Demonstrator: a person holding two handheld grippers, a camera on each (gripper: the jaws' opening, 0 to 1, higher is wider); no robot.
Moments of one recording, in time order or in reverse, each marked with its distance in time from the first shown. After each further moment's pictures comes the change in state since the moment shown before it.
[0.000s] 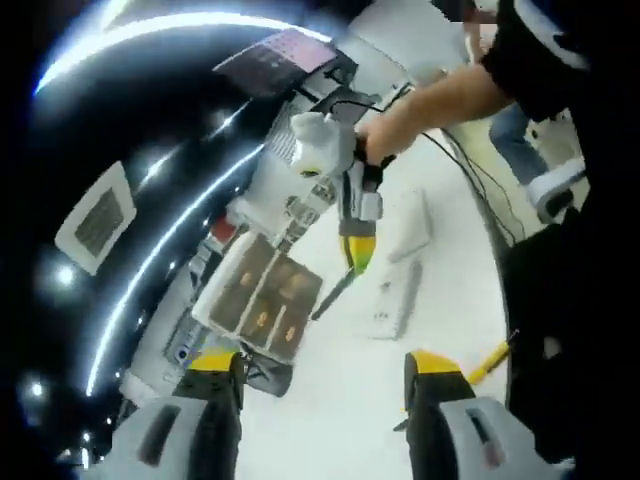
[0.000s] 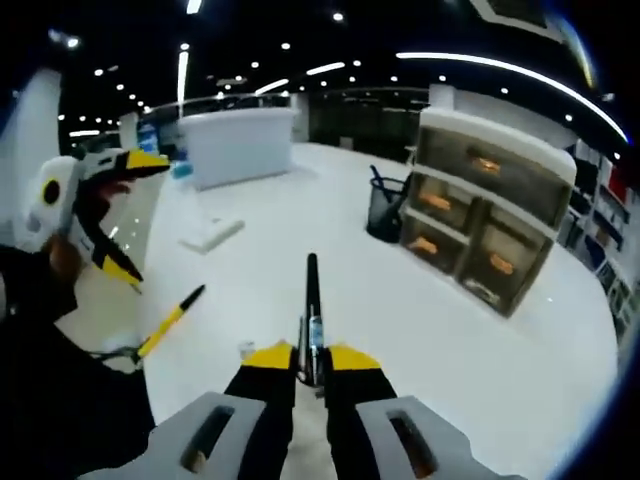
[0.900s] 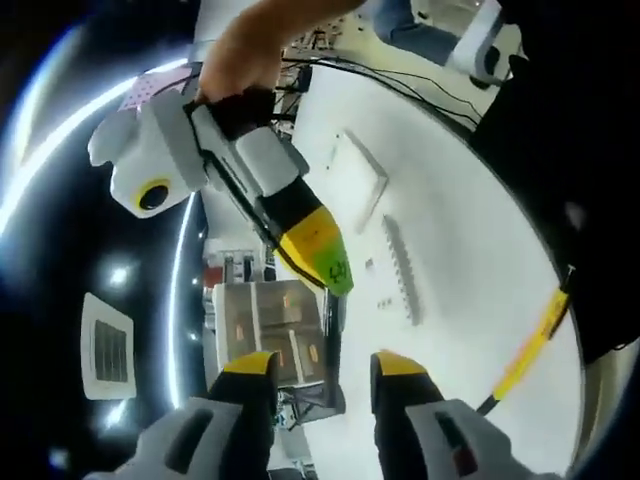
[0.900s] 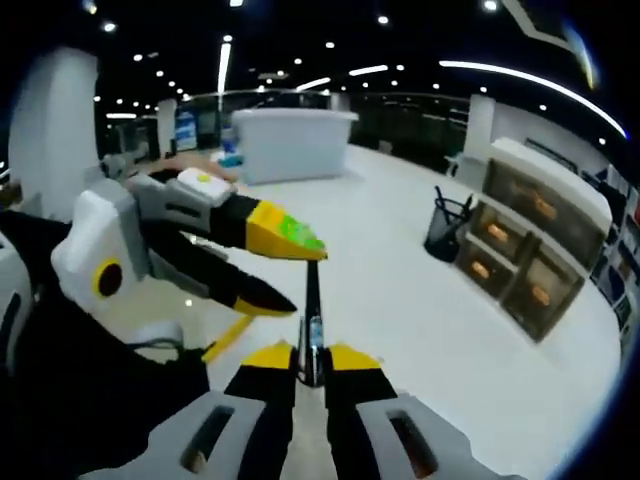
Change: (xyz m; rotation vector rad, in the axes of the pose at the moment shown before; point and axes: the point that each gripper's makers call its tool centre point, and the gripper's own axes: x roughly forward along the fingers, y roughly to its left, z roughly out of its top) left arm 0.053 -0.026 0.016 0.483 0.090 -0.043; right arm -0.005 0.064 0.017 -0.095 0.006 0.129
